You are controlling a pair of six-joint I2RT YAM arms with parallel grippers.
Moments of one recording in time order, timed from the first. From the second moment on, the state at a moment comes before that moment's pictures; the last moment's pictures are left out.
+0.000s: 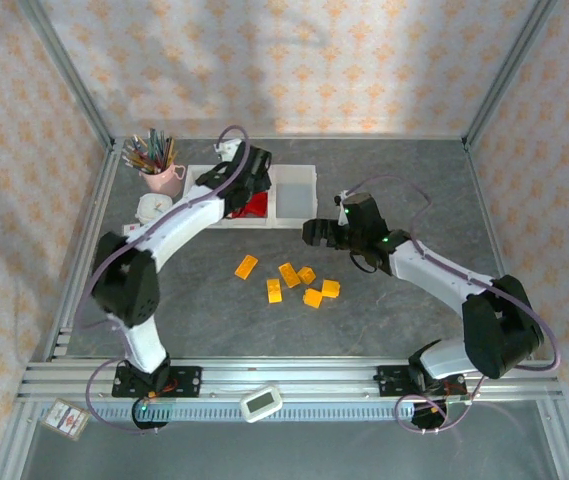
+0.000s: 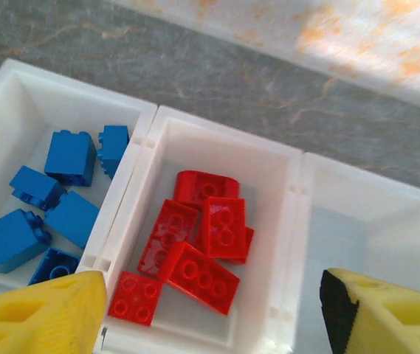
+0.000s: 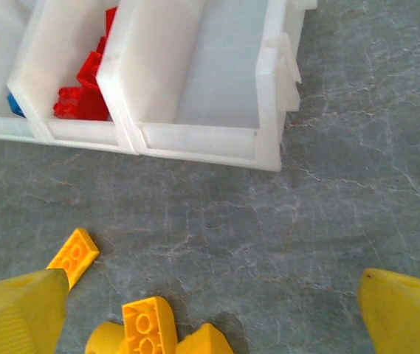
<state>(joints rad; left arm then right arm) -0.48 1.73 1.47 -0.54 -0.45 -0.70 0.53 1.40 0.86 -0.20 -0.12 0.49</state>
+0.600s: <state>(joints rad) -0.69 1.22 0.85 -0.47 -0.33 -0.82 0.72 1.51 0.97 -0.40 0.00 0.43</state>
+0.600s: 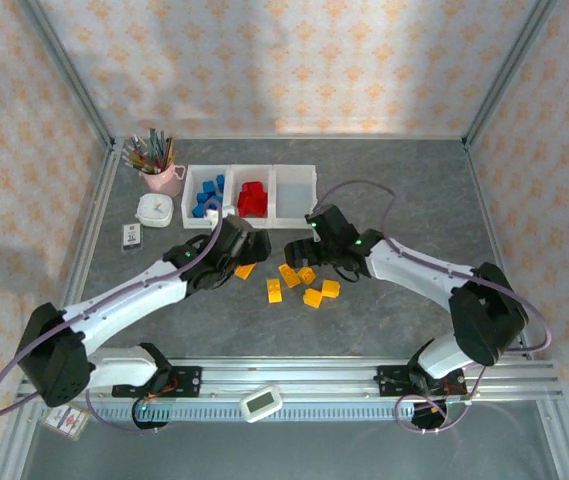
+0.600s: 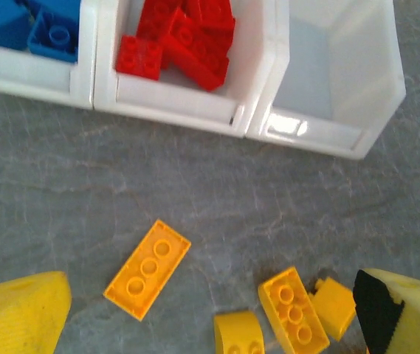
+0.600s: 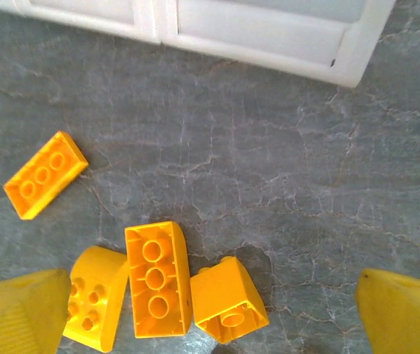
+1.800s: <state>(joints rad) -0.69 0.95 0.56 -0.41 -0.34 -1.01 0.87 1.91 1.24 -0.51 0.11 0.35</state>
